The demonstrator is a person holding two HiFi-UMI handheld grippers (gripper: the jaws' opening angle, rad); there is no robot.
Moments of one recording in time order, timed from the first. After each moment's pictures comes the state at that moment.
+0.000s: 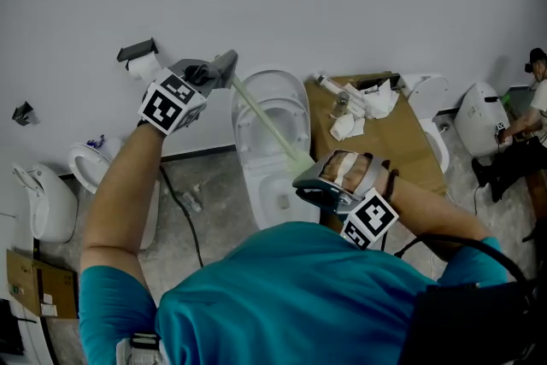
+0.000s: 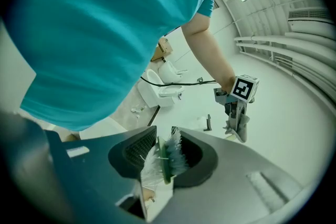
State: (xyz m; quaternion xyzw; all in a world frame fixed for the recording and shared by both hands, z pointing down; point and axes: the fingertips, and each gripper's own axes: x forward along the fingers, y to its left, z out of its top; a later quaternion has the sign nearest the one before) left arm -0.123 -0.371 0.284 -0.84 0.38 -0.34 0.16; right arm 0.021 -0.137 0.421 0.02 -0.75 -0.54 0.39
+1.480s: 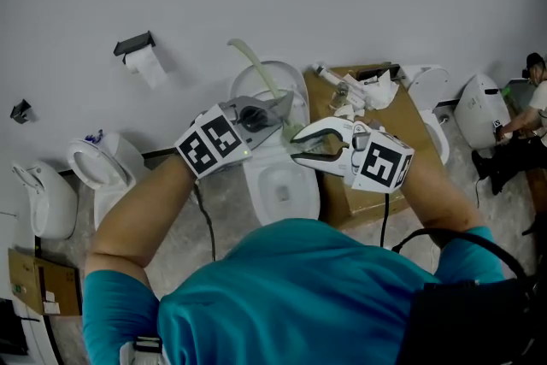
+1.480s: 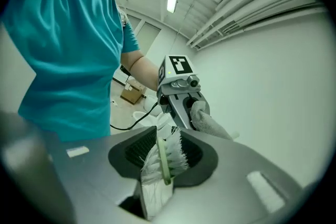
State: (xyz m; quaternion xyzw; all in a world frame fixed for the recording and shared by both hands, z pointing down) left arm 0.013 -0.253 0.338 -0.93 0.17 -0.29 0.14; right arm 0.013 -0.170 0.338 0.02 -0.94 -0.27 0.22
